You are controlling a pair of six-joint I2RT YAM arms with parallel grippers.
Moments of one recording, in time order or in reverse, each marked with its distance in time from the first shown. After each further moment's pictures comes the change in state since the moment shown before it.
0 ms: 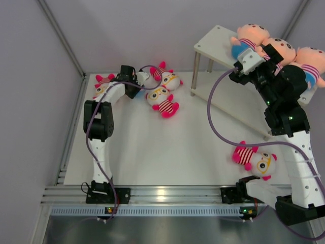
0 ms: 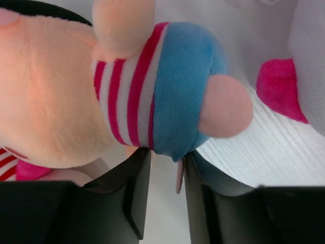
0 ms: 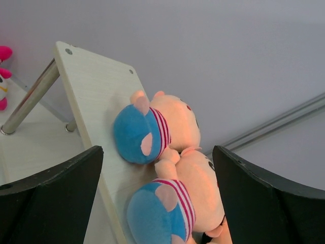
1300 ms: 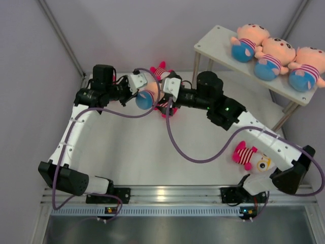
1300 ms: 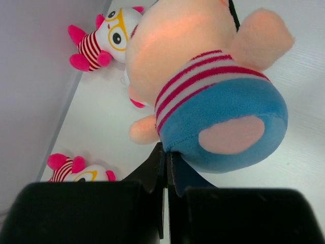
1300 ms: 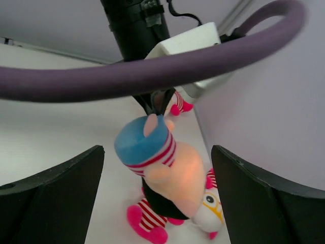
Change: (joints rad) left arm -0.098 -0.835 -0.275 -0.308 0.421 0.195; right arm 0.588 0.298 0.014 0.090 -0.342 0.219
